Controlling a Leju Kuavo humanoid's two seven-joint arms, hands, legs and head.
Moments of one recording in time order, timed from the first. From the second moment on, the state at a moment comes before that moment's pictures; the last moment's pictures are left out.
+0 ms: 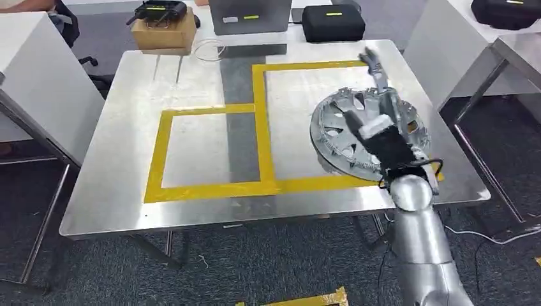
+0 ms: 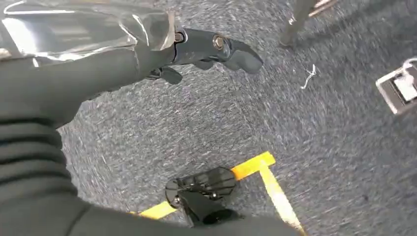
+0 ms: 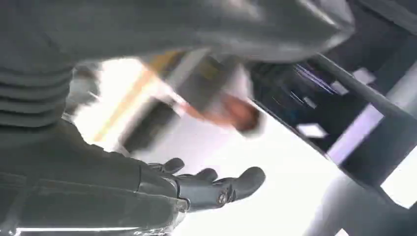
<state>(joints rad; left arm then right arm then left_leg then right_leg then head) -0.02 -0.28 1.10 -0.54 -1.29 -0.15 -0.48 -0.41 0.01 0.08 -1.62 0.50 -0.04 -0.40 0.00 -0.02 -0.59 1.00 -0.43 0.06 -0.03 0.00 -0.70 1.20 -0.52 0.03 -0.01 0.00</state>
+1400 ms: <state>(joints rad) -0.02 -0.31 1.17 -0.52 -1.31 0.00 -0.52 0.08 -0.08 0.29 -2.09 0.52 -0.48 -0.55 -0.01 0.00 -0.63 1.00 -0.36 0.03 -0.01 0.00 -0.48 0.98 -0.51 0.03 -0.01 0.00</state>
